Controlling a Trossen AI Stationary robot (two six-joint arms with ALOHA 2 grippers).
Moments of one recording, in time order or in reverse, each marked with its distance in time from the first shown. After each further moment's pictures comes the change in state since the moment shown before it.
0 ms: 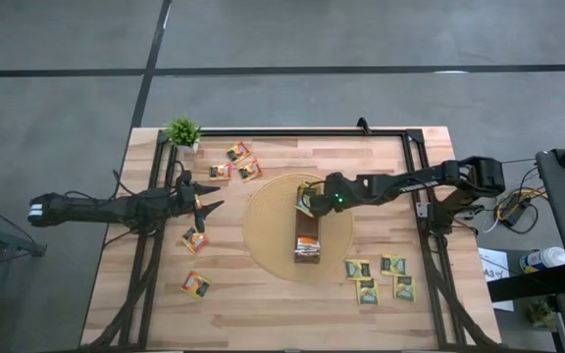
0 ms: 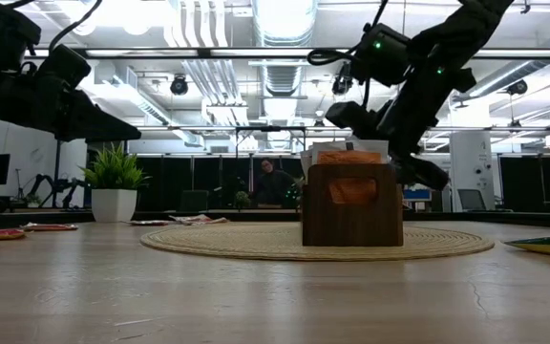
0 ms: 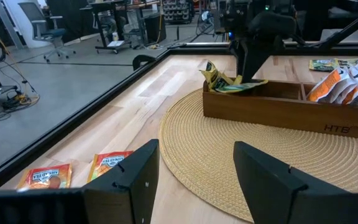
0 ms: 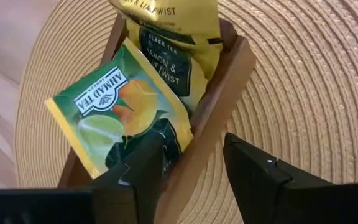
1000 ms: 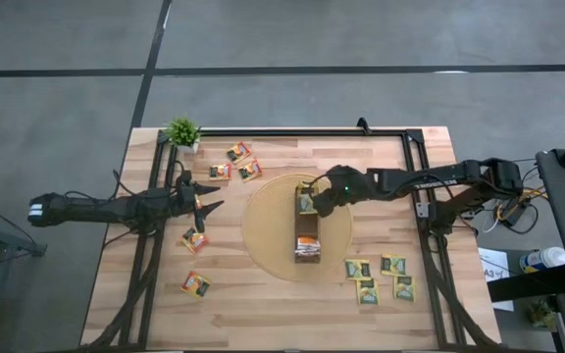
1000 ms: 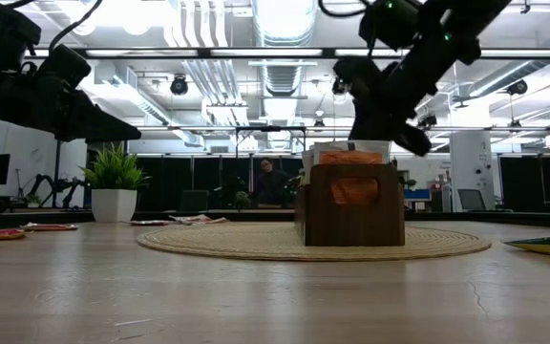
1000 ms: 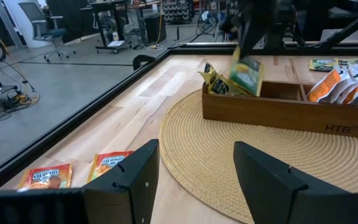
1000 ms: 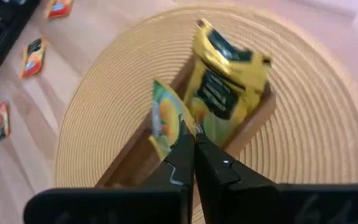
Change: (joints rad) left arm 0.000 0.000 0.000 0.000 0.000 0.000; right arm 0.001 -0.147 0.030 -0.035 0.000 -0.253
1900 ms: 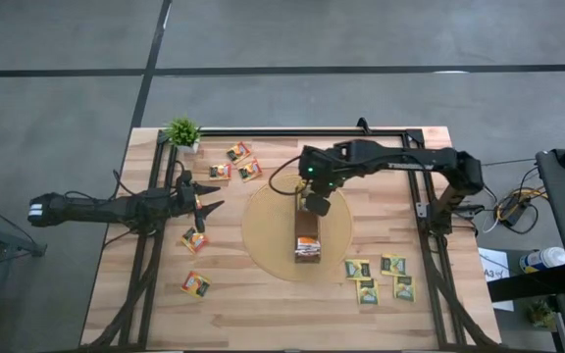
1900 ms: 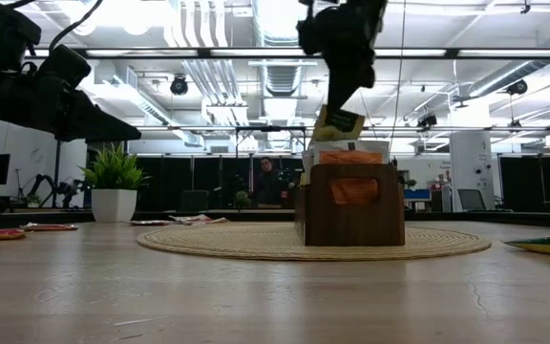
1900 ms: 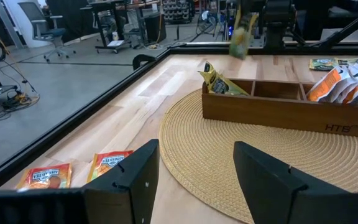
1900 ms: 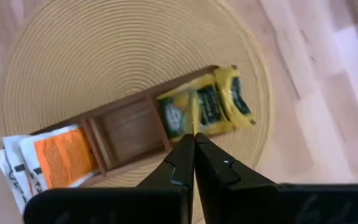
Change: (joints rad) left arm 0.000 0.002 0.000 0.000 0.000 0.000; right arm 0.000 0.312 0.796 -0.876 -0.010 -0.606
